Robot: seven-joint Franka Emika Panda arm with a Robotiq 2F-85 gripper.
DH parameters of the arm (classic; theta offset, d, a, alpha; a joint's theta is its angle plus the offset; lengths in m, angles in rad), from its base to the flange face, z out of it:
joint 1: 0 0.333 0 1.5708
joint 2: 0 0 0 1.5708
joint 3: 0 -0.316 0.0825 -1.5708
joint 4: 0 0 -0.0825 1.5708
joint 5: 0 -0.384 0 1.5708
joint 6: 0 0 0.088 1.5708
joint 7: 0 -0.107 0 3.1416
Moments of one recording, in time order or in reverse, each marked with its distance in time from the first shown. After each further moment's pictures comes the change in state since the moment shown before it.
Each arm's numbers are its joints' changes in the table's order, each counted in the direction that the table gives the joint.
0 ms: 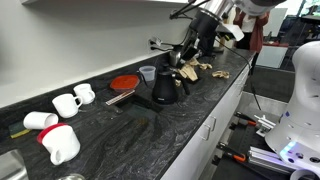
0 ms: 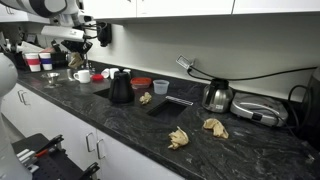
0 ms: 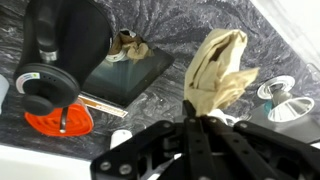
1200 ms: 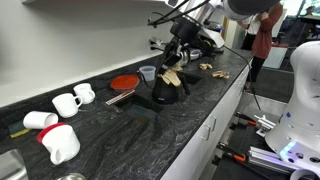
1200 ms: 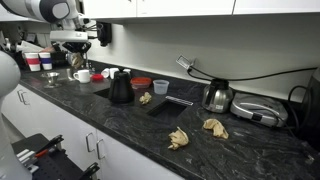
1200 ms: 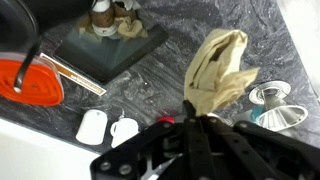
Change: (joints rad) arm 0.088 -0.215 -0.024 0.125 0.000 -0.126 0.103
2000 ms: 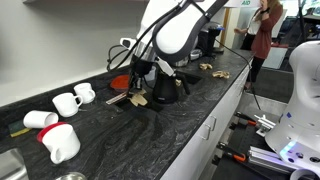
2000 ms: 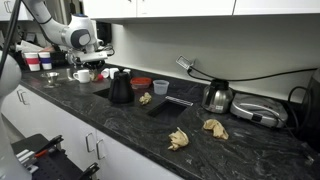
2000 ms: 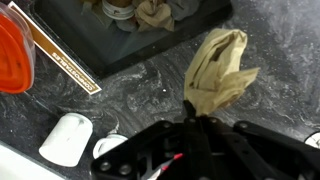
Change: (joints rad) arm 0.035 -0.604 0.035 0.364 -0.054 -0.158 0.260
